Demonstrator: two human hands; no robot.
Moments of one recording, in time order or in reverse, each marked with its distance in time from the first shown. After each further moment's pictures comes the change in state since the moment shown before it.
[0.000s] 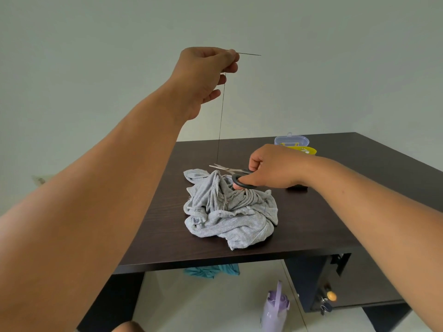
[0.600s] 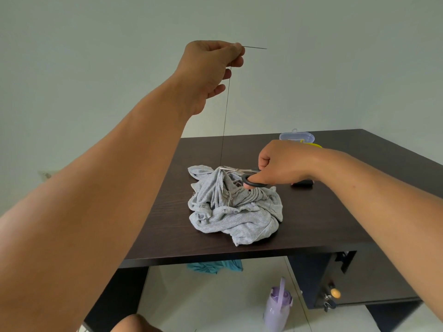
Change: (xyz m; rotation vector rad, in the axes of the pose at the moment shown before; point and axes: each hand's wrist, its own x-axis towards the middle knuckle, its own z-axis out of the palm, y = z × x) left_hand -0.003 0.001 -0.001 0.010 0.010 0.004; right_hand -0.005 -0.004 -0.007 -0.109 -0.046 0.037
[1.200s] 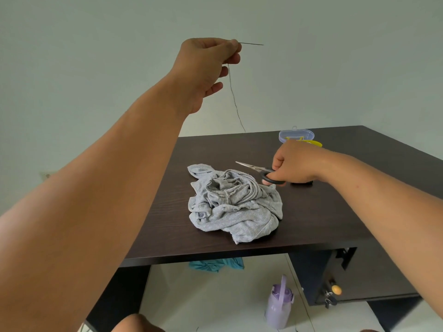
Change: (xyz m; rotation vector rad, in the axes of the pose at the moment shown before) left_hand 0.001 -0.001 -0.001 -0.010 -0.008 0.002; right_hand 0.008 0.029 0.009 -0.165 -0.003 0.023
